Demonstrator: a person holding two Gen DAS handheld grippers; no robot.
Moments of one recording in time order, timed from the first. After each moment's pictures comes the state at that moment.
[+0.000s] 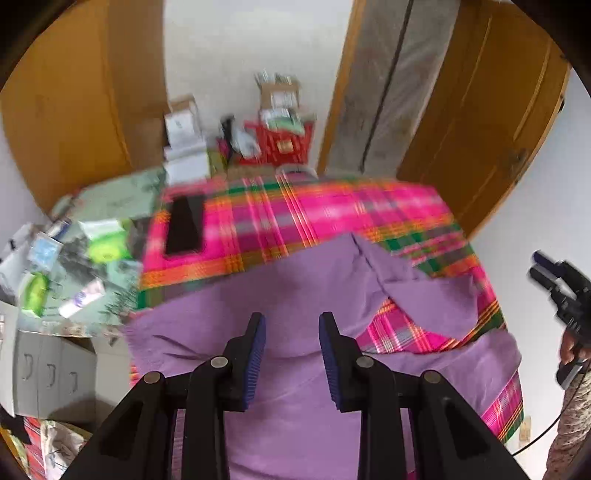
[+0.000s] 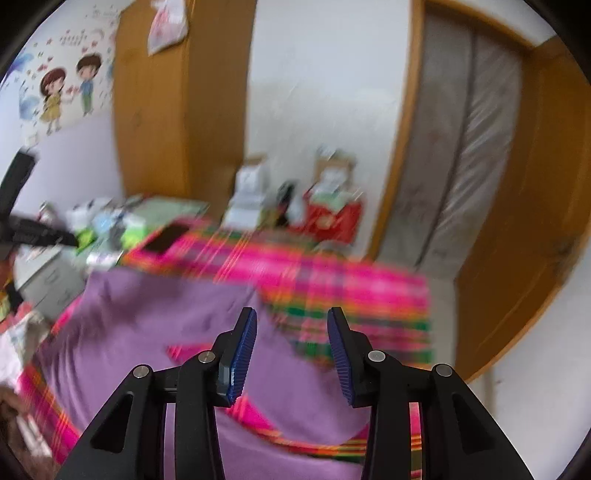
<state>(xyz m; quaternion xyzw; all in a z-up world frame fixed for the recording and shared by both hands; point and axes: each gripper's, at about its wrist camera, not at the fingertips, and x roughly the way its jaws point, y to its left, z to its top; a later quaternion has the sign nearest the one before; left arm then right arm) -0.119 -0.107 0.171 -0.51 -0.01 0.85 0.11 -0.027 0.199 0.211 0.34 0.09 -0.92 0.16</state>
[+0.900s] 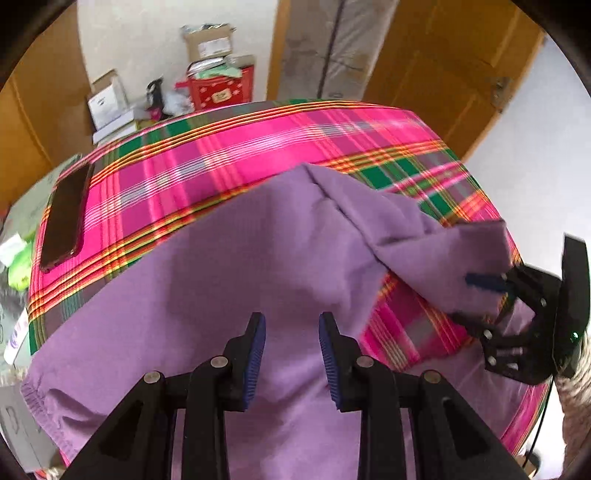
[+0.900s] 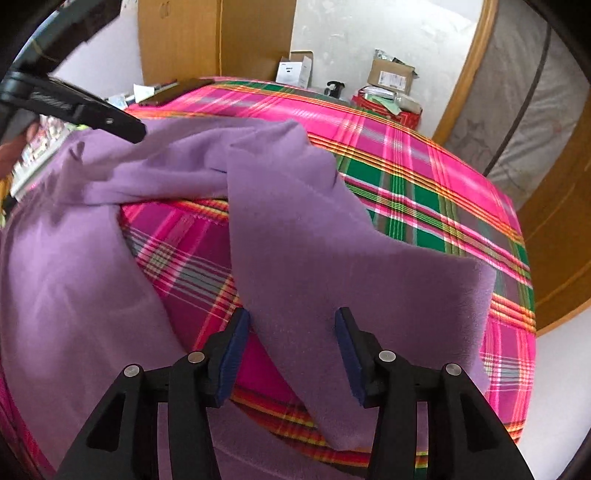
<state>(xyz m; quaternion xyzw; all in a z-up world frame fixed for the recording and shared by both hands) -0.154 -0.024 0.057 -0.54 0.05 0.82 0.20 -0.066 0.161 0.022 0.45 0.18 -0.85 0.19</state>
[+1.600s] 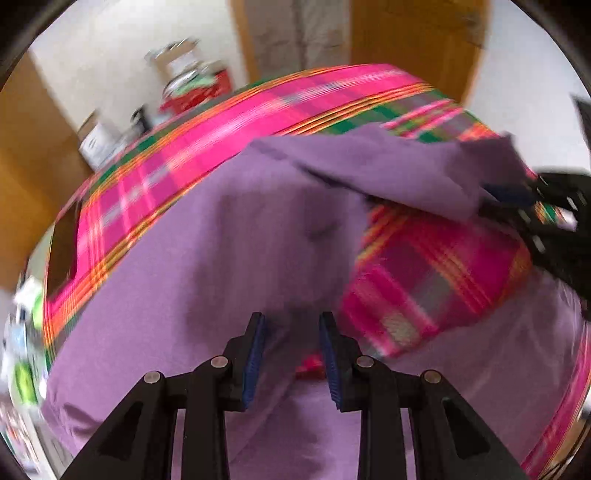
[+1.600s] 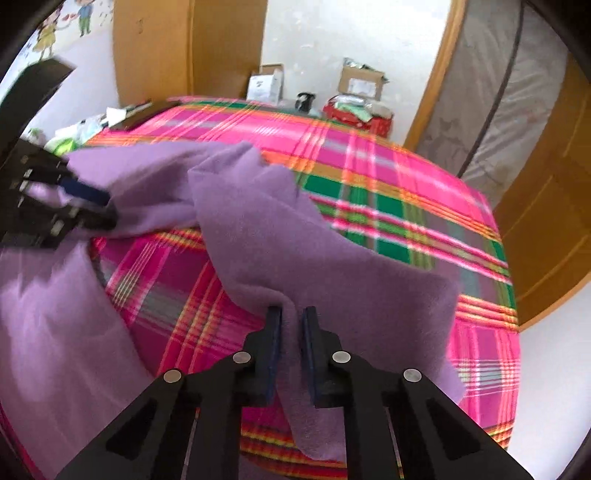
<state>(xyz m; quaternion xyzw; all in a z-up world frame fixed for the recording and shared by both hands) -0.128 0.024 0.027 -0.52 0.18 0.81 0.18 -0.083 0.186 0.034 0.43 0.14 -0.88 0.14</state>
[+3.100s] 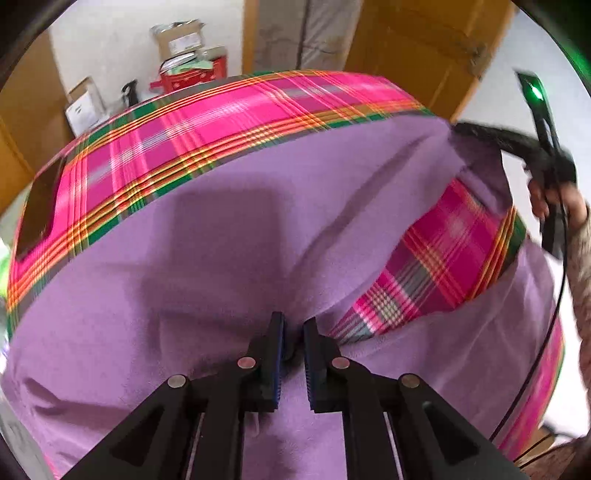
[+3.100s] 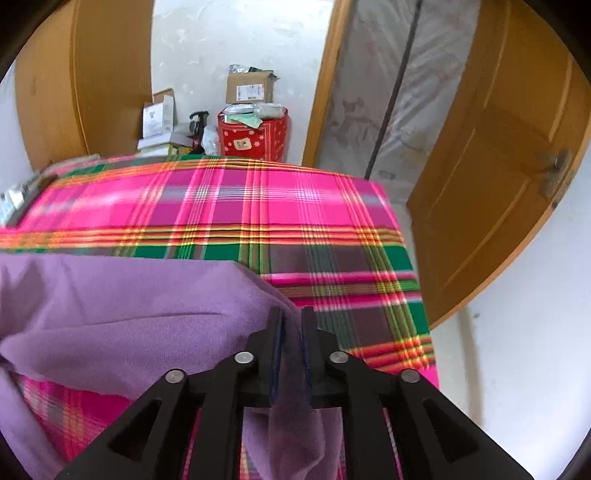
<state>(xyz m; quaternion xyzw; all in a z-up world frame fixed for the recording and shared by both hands) -0.126 -0.016 0.028 -0.54 0.06 0.80 0.23 -0.167 0.289 0.067 0.42 0.06 -0.91 -0.01</state>
